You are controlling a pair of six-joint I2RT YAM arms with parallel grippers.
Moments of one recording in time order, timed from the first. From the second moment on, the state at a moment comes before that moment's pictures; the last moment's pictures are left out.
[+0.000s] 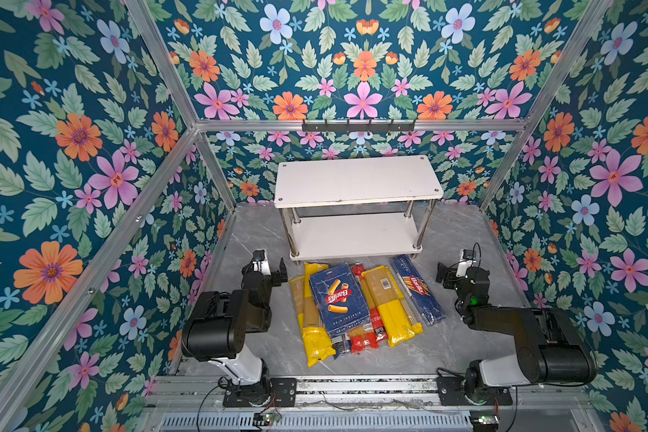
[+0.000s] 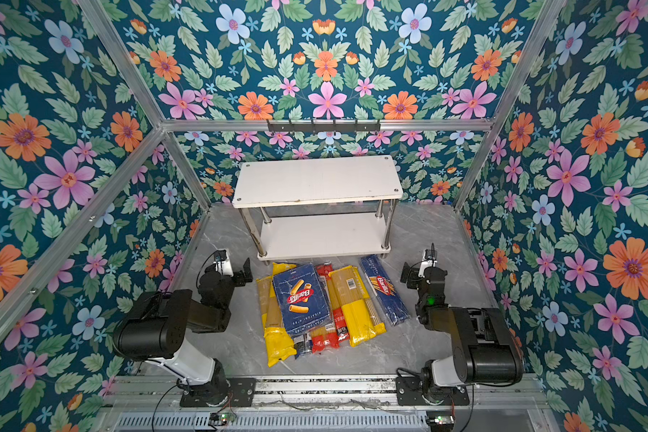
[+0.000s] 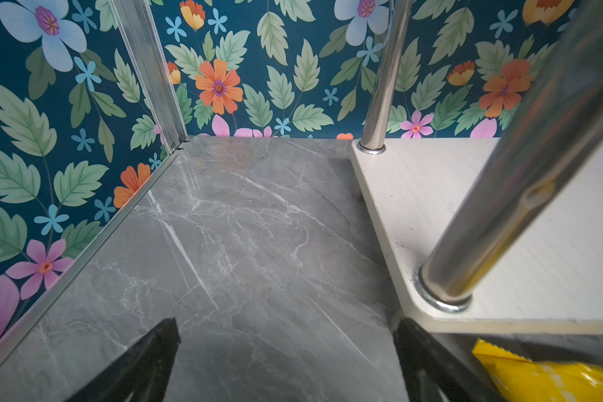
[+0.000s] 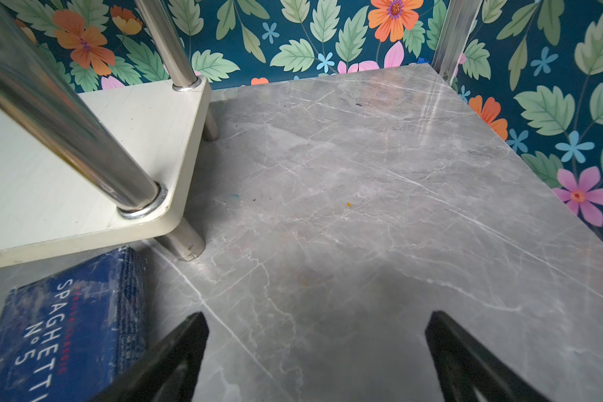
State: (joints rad) left arm 0.00 1.62 0.29 1.13 -0.05 0.01; right arm -0.02 1.44 0.31 0.75 0.06 0.10
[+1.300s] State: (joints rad) left arm 0.01 1.49 0.42 0.90 -0.11 -0.01; right arm 0.03 1.23 0.50 0.41 0.13 0.15
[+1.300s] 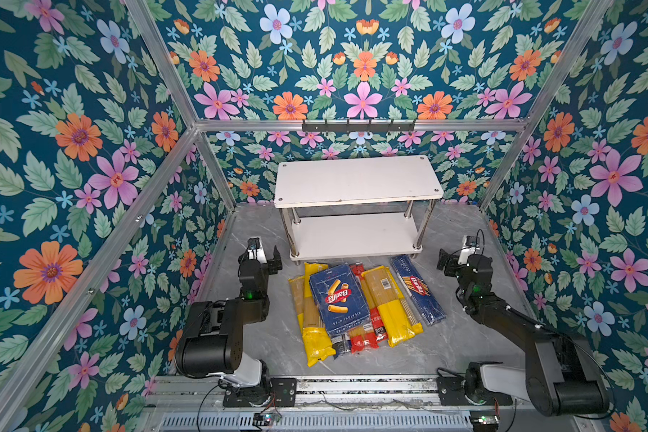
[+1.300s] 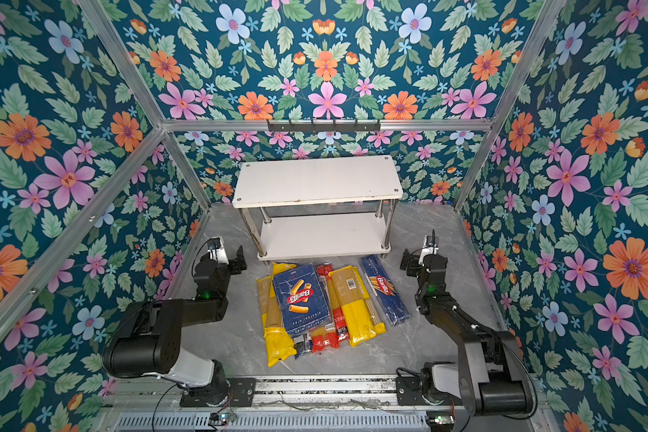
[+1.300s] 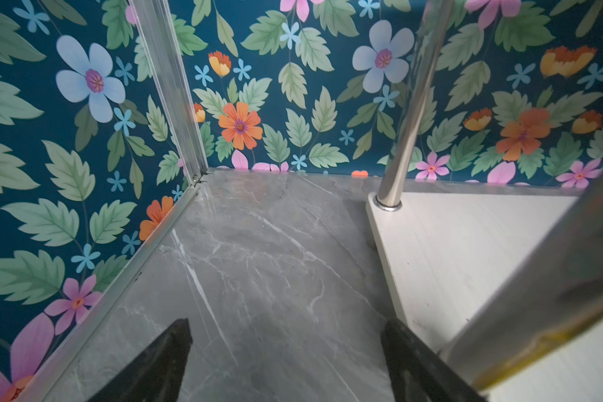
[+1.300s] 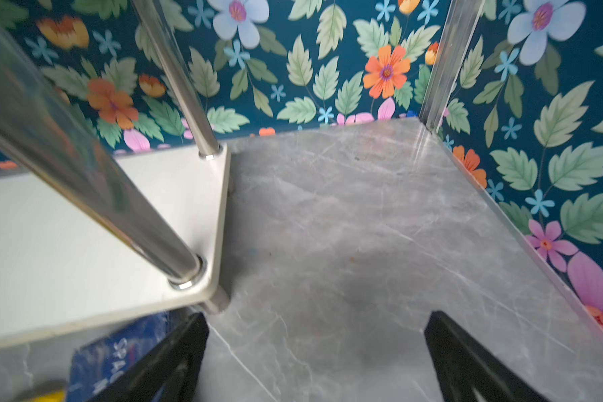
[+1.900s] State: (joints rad) left arm -0.32 1.18 0.55 0.40 -0.39 -0.13; right arm 0.03 0.99 0.64 -0.24 -0.16 0.50
